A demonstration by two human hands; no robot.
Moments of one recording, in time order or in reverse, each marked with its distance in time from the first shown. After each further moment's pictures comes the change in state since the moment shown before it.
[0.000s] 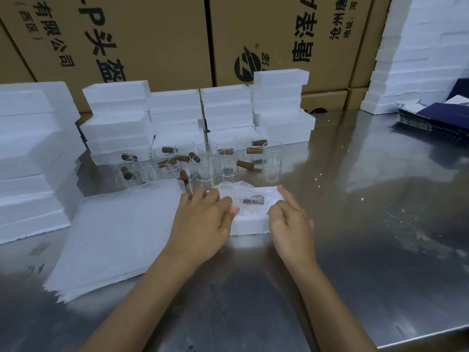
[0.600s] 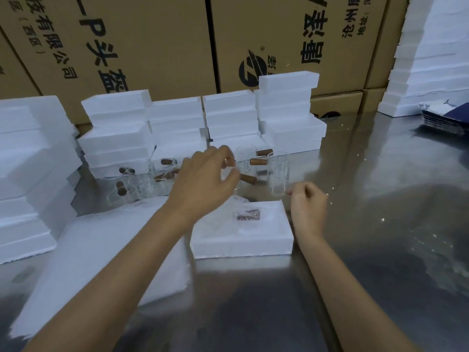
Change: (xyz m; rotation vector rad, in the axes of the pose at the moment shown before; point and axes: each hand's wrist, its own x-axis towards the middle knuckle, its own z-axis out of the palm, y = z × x) left_hand 0.096 -0.007 -0.035 -0.304 0.173 -0.025; right_hand 0.104 0.022 0.021 0.512 0.231 0.286
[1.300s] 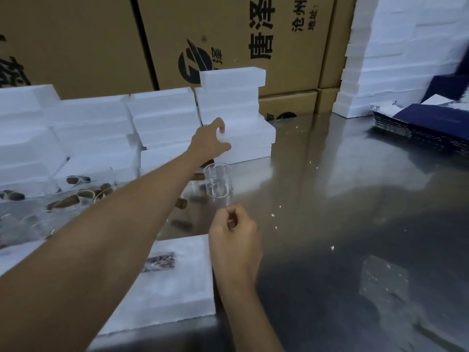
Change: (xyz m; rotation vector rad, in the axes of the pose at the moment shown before) left_hand 0.237 0.008 0.181 -0.213 -0.157 -0.115; right_hand 0.005 0.004 0.004 -0.217 -0.058 -0.060
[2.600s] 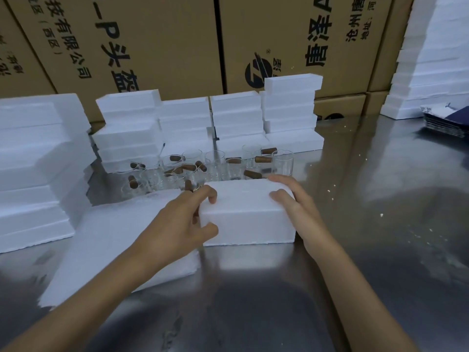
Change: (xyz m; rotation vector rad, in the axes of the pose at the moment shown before) left_hand -0.349 -0.040 -0.154 0.099 -0.059 0.004; right_hand -0.045 -0.023 -0.035 0.324 -0.536 -0.069
